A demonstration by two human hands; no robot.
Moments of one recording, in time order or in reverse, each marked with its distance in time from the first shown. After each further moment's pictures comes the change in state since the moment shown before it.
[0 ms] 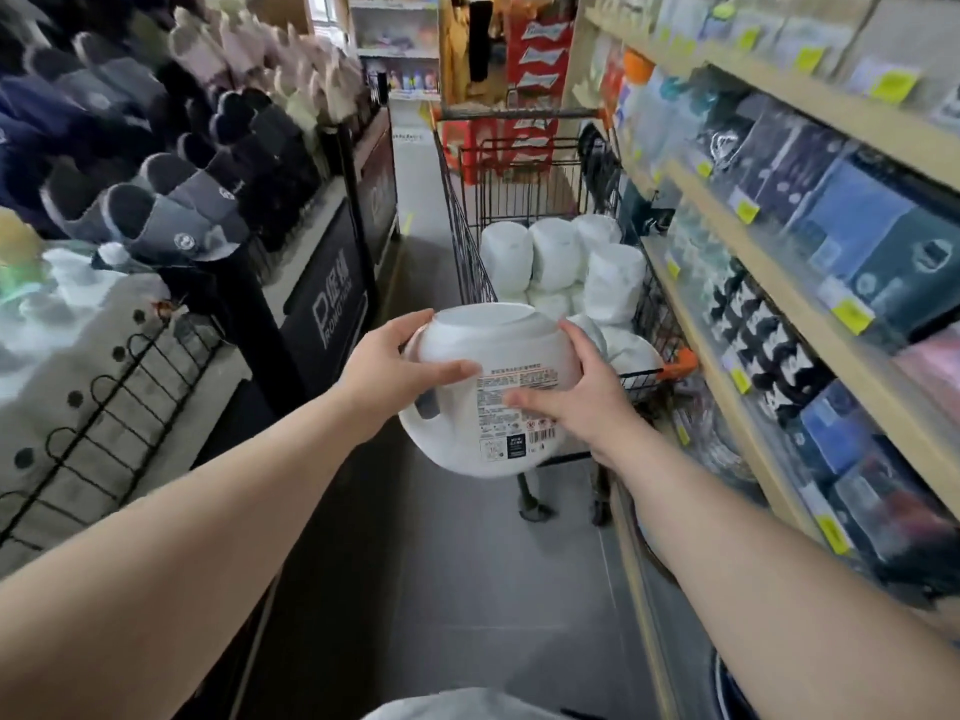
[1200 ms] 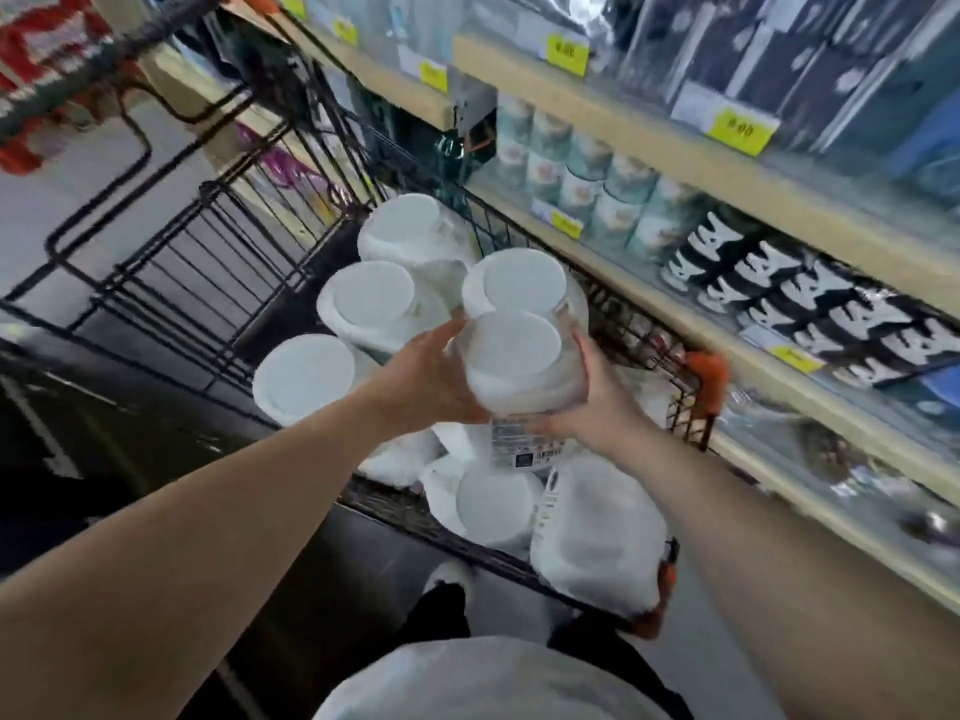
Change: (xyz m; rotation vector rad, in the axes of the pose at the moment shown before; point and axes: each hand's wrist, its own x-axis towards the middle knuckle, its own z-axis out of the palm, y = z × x) left_hand 0.621 -0.052 0.191 0.649 -1.173 0.233; right_hand 0.434 0.122 -0.079 0.028 0.673 0.553
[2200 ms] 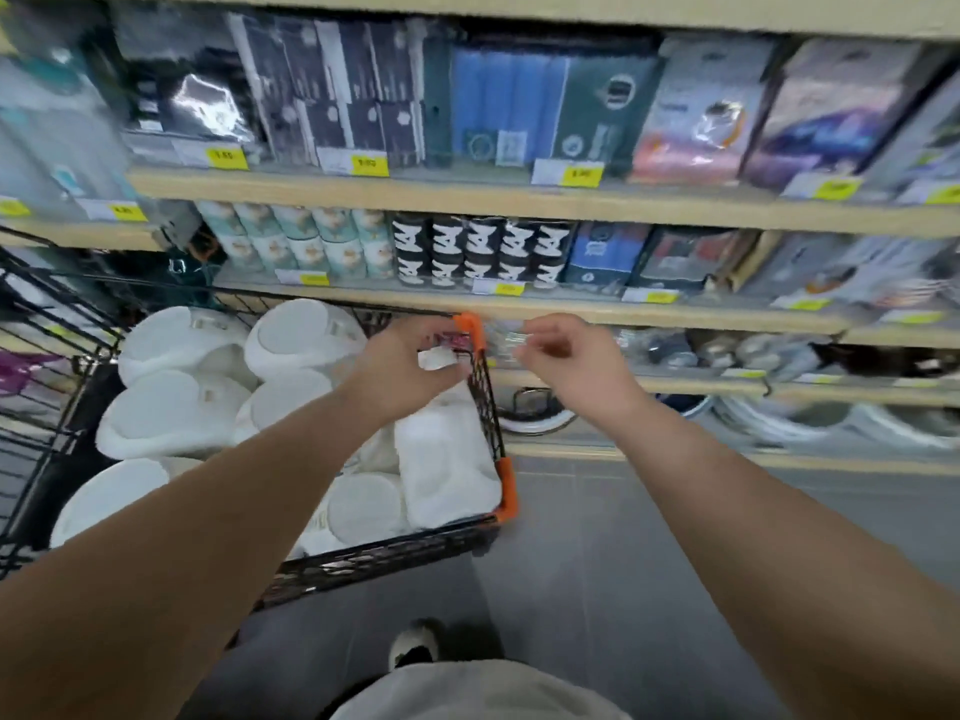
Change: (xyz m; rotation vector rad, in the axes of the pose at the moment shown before) left_hand -0.067 0.143 0.090 0.209 -0.094 0.559; right_hand -0.218 0.006 -0.072 0.093 0.735 0.034
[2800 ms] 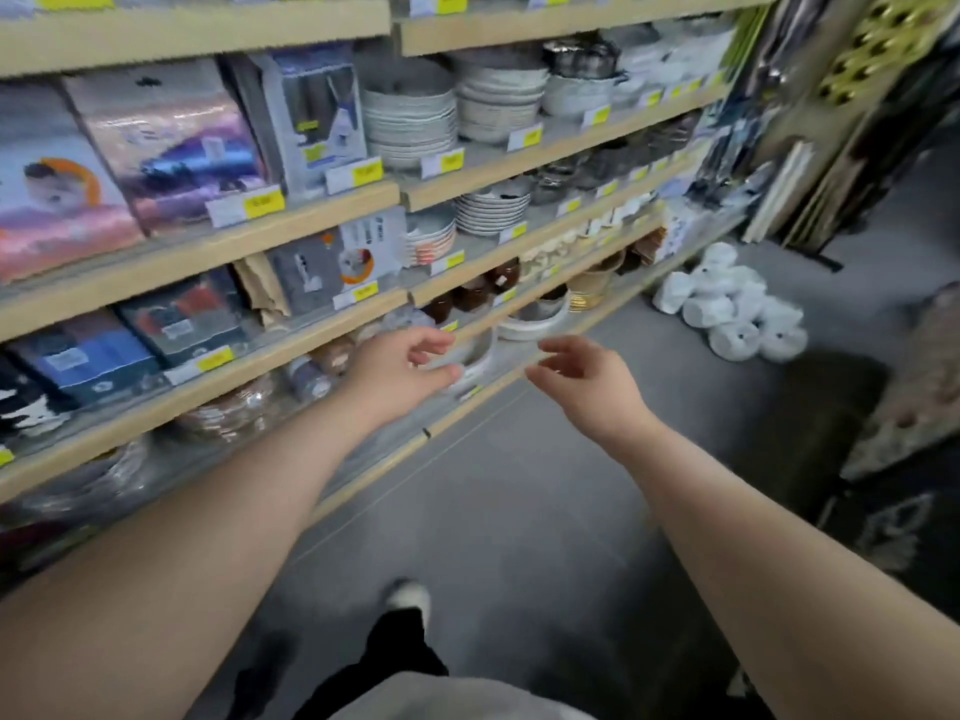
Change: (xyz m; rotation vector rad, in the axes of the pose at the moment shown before) left_hand 0.031 0.353 0.329 -0.174 -0.531 0.472; right_hand -0.191 0.206 -0.375 0.078 0.714 0.361
